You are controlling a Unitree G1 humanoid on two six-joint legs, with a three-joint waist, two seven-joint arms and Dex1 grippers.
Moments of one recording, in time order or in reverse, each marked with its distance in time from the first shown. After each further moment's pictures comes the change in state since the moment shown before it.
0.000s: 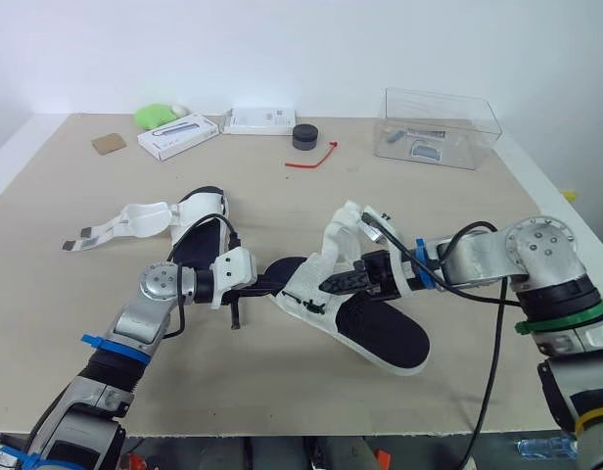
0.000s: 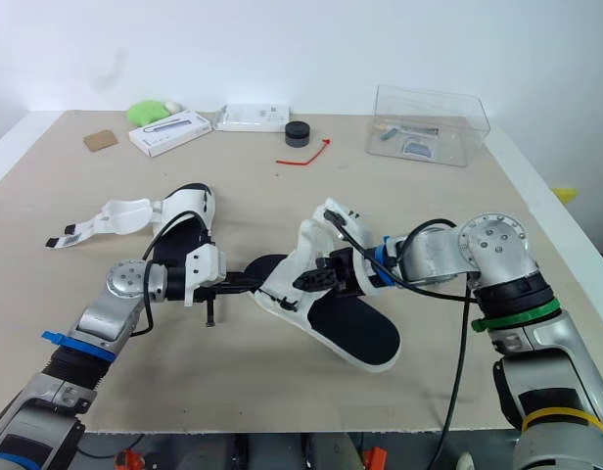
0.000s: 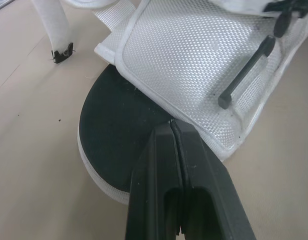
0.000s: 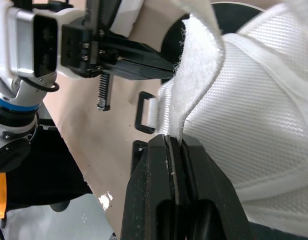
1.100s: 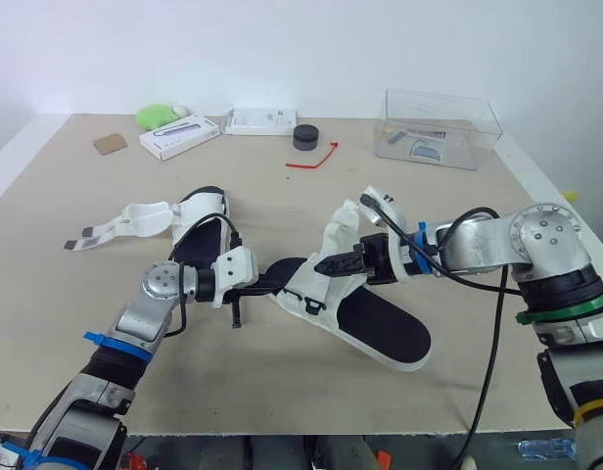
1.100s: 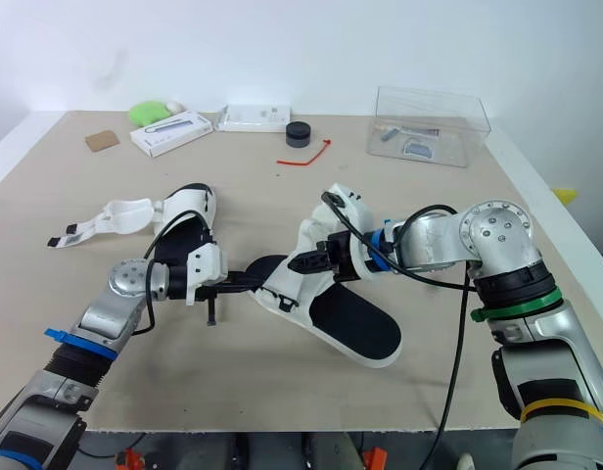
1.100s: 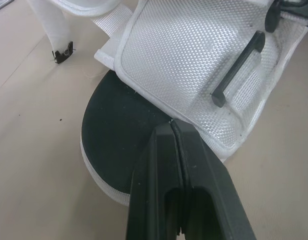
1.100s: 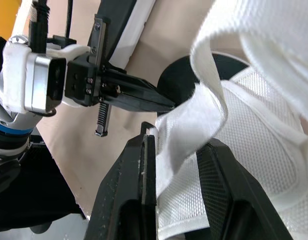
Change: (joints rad) left arm -0.015 0.000 -0.014 0.024 0.000 -0.016 0.006; right arm -0.068 0.006 0.000 0.017 0.008 -0.053 -0.073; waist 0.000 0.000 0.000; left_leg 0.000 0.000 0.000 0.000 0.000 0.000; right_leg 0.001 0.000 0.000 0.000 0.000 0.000
